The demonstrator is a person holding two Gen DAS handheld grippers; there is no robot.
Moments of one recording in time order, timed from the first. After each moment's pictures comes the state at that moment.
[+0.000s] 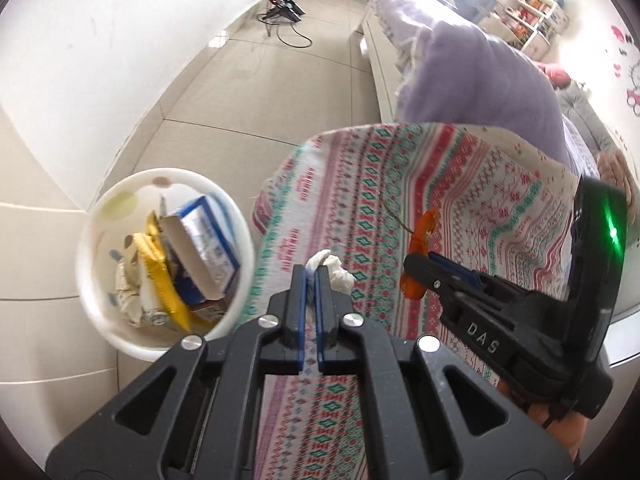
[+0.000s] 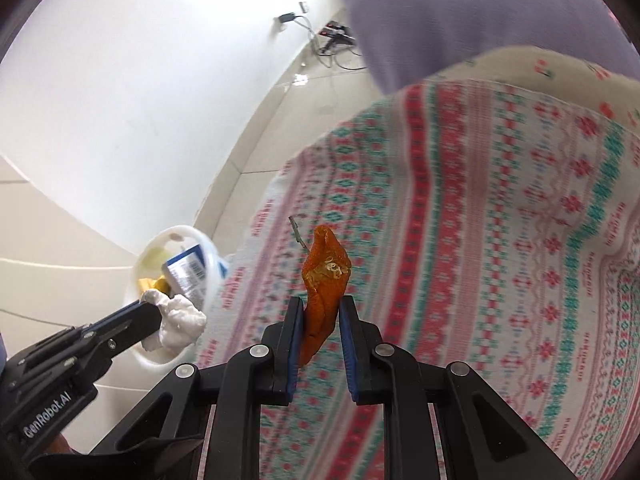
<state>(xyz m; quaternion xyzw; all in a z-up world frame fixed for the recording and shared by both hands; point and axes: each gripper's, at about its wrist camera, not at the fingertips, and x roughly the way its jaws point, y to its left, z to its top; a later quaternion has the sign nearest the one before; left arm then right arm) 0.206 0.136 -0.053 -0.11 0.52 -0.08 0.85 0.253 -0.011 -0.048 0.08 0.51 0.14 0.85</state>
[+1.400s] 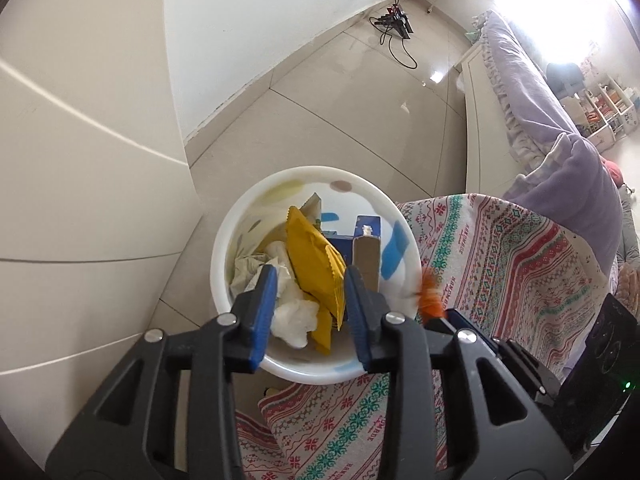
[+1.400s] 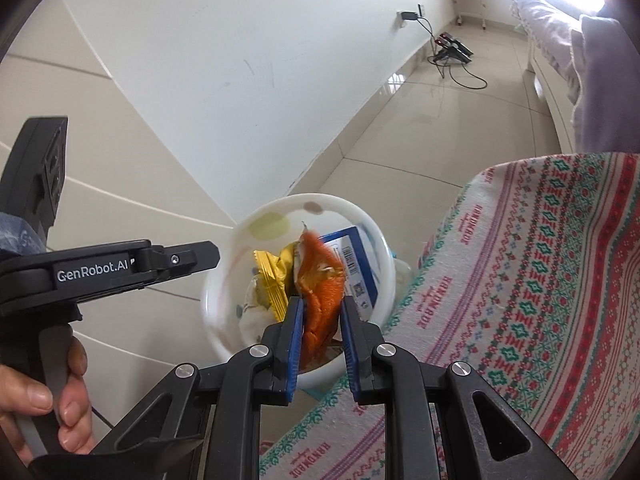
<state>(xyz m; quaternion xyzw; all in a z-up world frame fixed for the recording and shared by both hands) 0.212 0.272 -0.087 -0.23 0.53 0.04 0.81 0.224 0.155 -0.103 0.01 0.48 0.27 0.83</state>
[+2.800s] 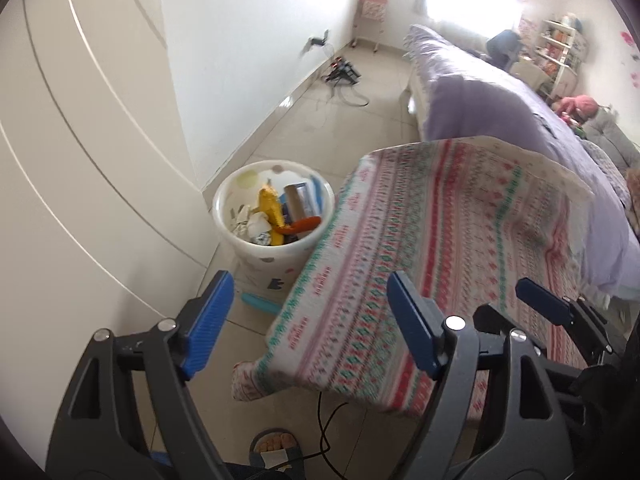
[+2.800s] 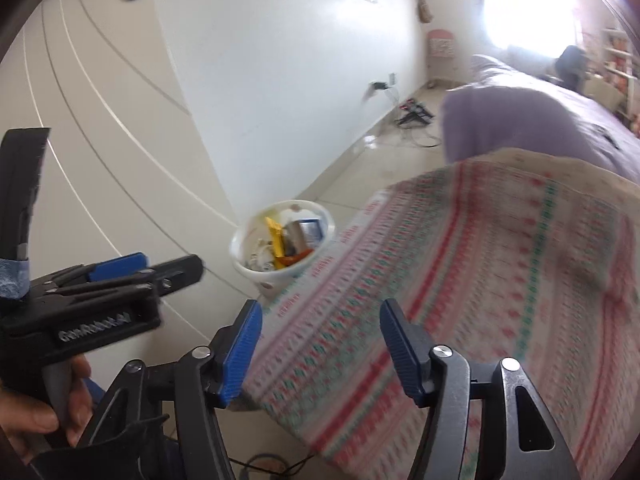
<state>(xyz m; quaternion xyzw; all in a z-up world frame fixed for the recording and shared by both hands) 0.007 0.145 0.016 -0.07 0.41 0.03 0.91 0.028 -0.004 -0.009 0.00 0.37 0.21 0.90</state>
